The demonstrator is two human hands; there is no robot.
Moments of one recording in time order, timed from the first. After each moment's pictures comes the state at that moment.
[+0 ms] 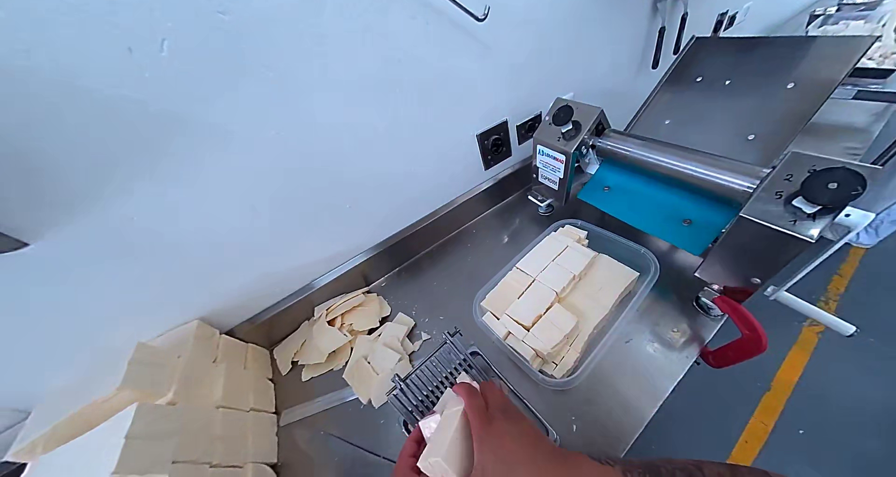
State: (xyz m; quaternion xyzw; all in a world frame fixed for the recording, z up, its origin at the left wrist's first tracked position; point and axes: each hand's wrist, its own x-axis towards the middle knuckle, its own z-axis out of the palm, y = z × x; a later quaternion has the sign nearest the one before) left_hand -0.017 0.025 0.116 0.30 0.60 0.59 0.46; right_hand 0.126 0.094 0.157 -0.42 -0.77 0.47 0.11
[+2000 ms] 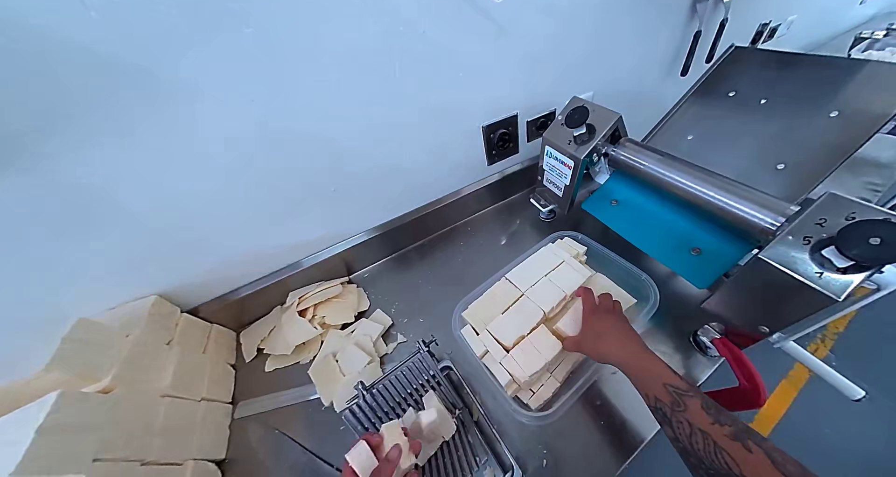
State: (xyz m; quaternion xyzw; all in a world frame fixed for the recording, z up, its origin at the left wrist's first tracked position) left_hand 0.006 0.050 0.126 0.16 0.51 0.70 0.48; right_hand 0.288 0.261 0.115 -0.70 -0.67 0.26 0.04
